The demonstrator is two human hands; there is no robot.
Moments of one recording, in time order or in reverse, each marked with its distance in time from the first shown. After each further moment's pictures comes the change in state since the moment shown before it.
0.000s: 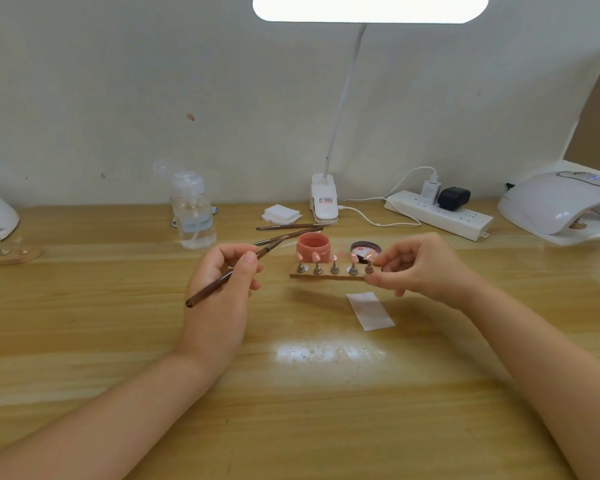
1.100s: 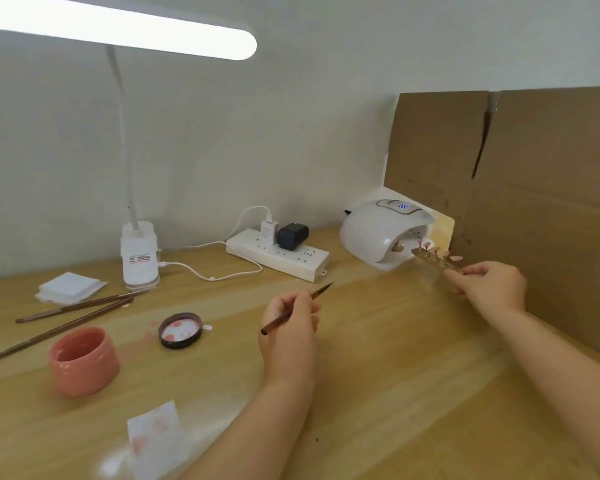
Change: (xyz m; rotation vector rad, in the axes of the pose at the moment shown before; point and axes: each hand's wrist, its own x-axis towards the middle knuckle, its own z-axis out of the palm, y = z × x) left_hand -0.023 0.005 0.304 -0.376 -0.199 -0.594; right_hand -0.072 0.168 -0.274 -0.302 1.098 0.563
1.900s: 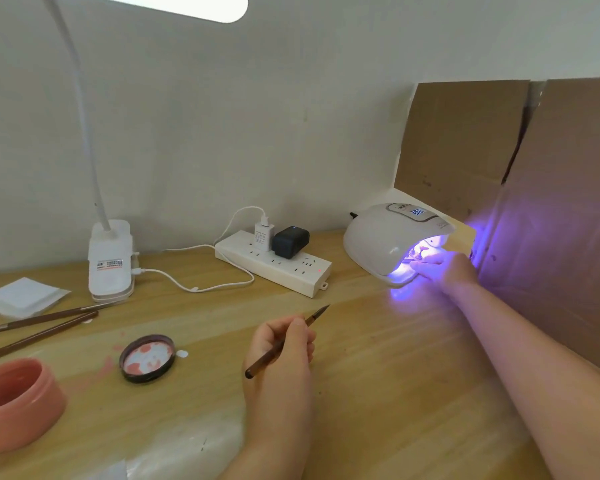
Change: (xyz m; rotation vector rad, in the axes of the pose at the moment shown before) left_hand 0.009 -0.010 0.003 -0.092 0.061 0.019; right_hand 0.092 -0.002 0.094 -0.242 -0.271 -0.067
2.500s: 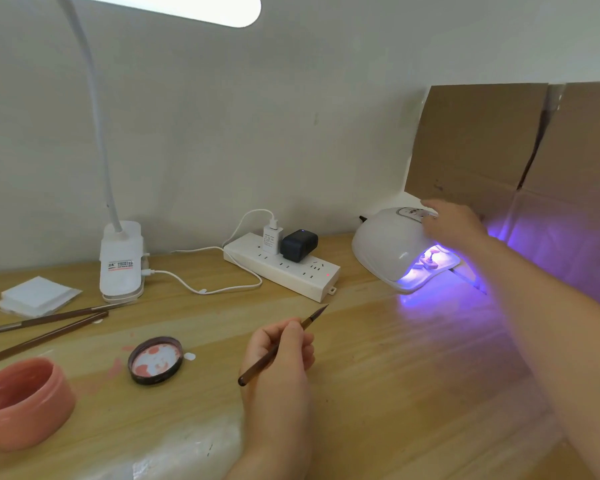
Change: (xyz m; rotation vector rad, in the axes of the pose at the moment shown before) left_hand 0.003 0.004 -0.001 -0.100 0.042 -0.021; right_hand 0.021 -0.082 -0.035 -0.216 0.045 -0.303
